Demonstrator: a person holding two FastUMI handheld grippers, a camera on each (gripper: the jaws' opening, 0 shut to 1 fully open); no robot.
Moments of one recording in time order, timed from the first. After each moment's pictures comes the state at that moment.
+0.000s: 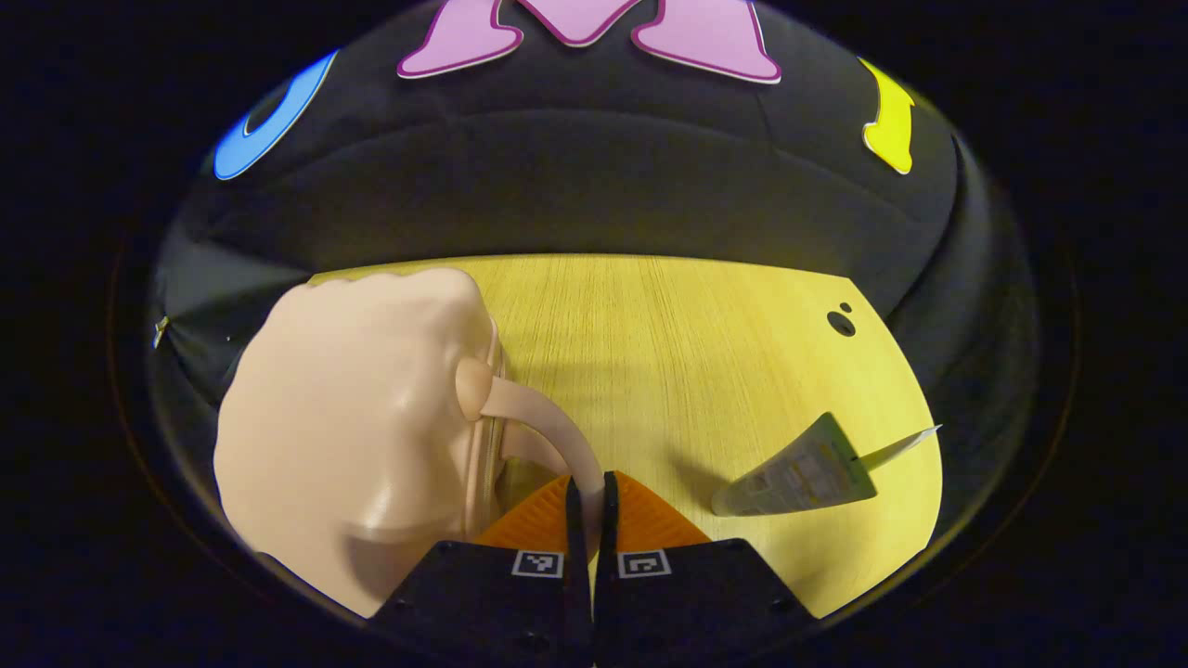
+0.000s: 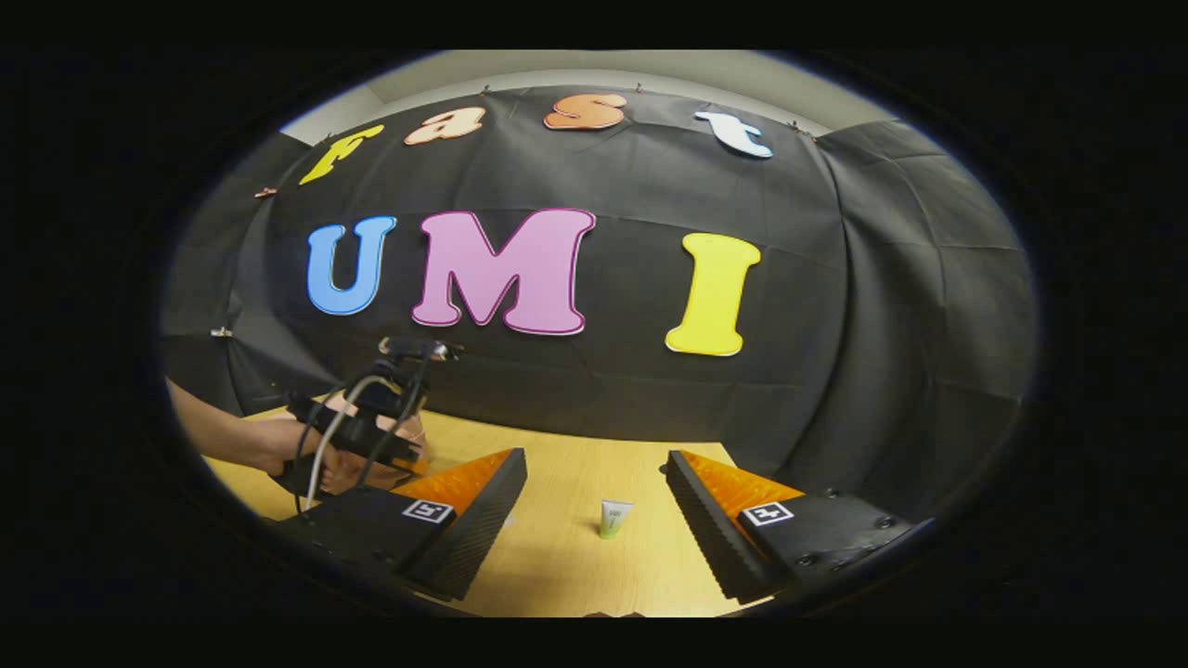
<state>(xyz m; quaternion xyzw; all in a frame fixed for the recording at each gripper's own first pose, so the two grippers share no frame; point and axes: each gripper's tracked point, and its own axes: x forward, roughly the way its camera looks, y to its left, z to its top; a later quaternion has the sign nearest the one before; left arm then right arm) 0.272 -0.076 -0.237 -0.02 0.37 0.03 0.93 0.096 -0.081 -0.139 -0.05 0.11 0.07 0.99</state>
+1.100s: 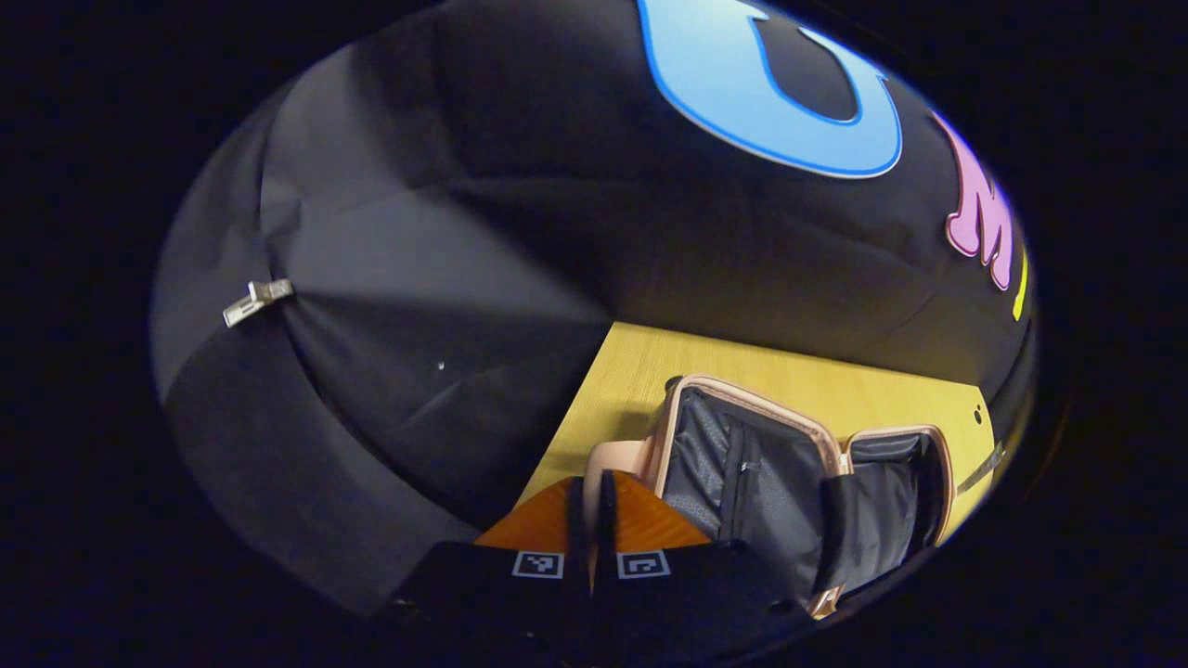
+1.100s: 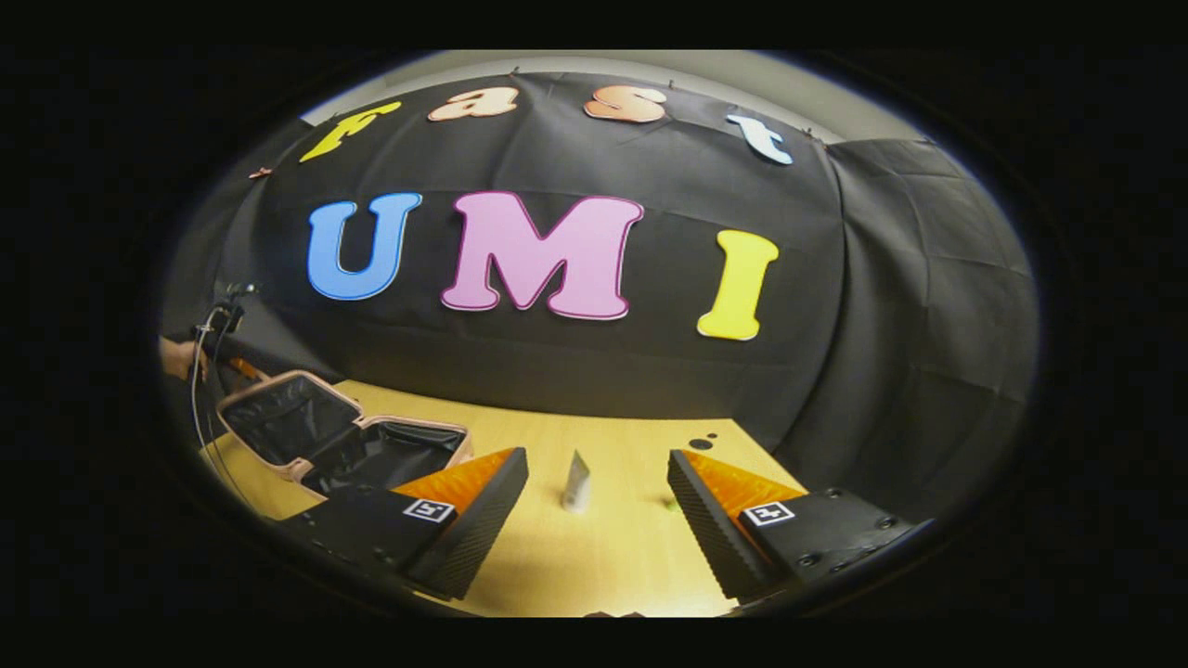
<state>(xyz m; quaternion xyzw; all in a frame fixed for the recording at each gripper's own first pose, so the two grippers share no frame) 0.224 0.503 -0.195 -0.05 0.29 0.17 0.94 0.047 0.052 -0.166 -0.05 0.16 0.01 0.99</state>
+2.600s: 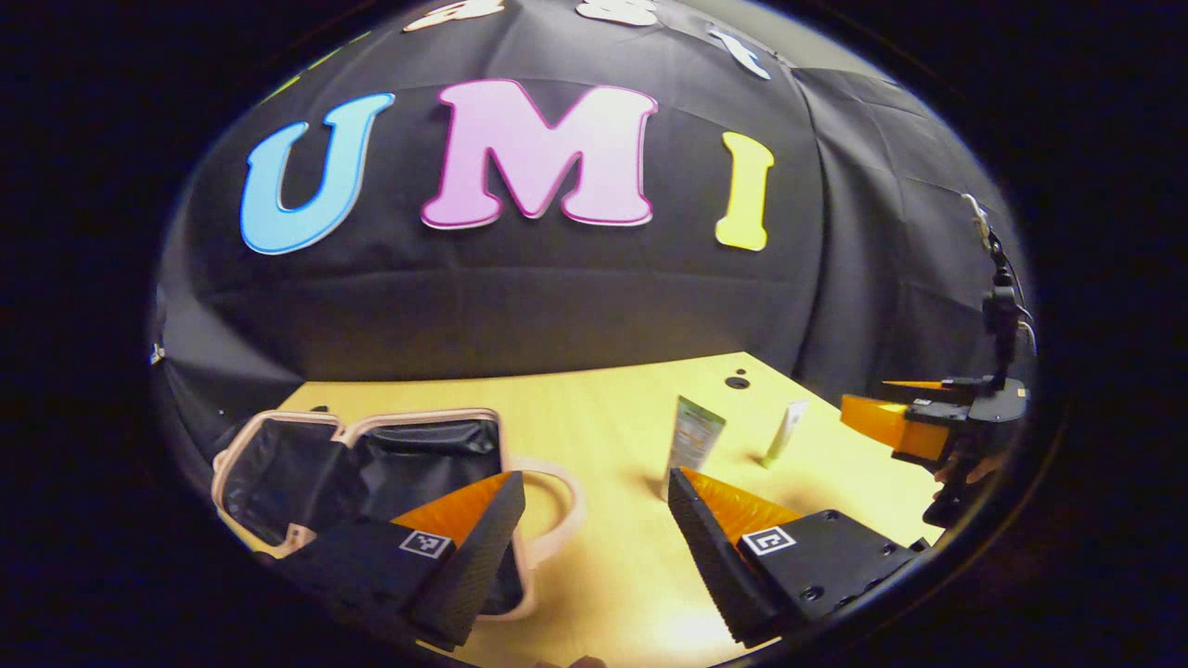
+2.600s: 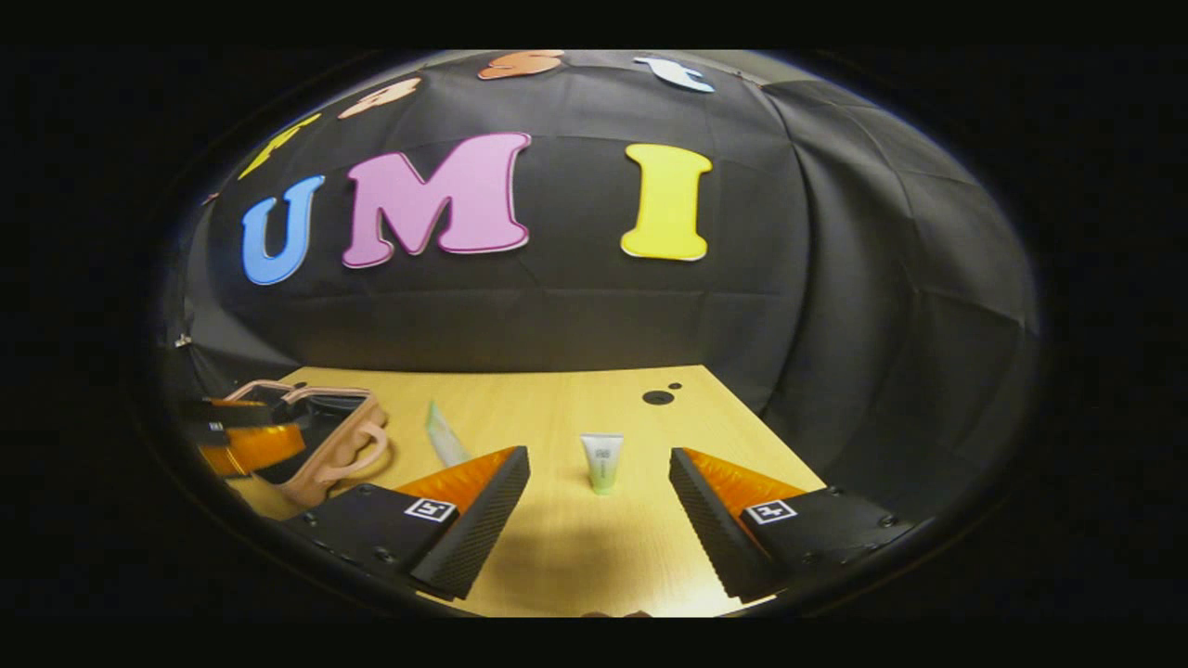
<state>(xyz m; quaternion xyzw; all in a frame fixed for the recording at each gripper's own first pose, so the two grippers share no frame) 0.185 -0.122 -0.225 0.05 0.15 -0.12 0.98 0.116 -0.123 -0.284 0.01 0.23 -0.02 0.97</state>
